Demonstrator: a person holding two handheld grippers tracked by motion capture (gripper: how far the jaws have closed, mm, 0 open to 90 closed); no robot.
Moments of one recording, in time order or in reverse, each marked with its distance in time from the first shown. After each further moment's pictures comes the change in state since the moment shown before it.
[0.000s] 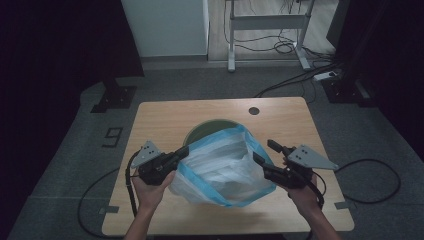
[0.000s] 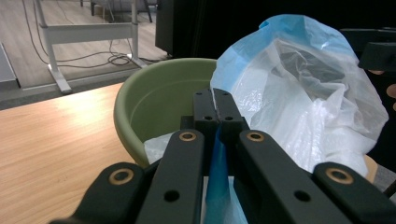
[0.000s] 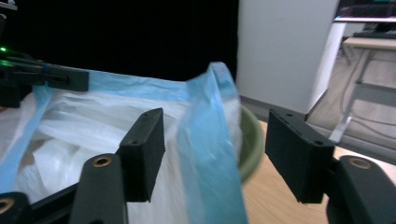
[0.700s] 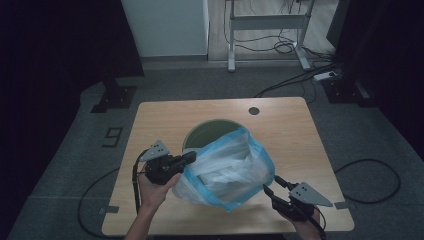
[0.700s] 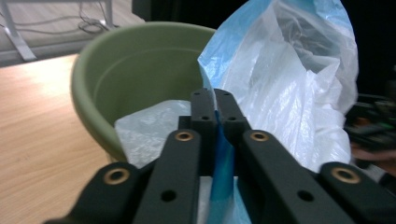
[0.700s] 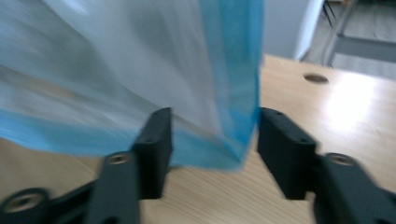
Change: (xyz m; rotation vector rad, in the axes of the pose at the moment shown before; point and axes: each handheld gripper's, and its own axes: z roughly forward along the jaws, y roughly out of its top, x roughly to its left) left arm -0.001 -0.003 0.012 0.112 -0.079 -0.036; right arm 0.002 -0.117 -0.036 0.110 -0.079 0.007
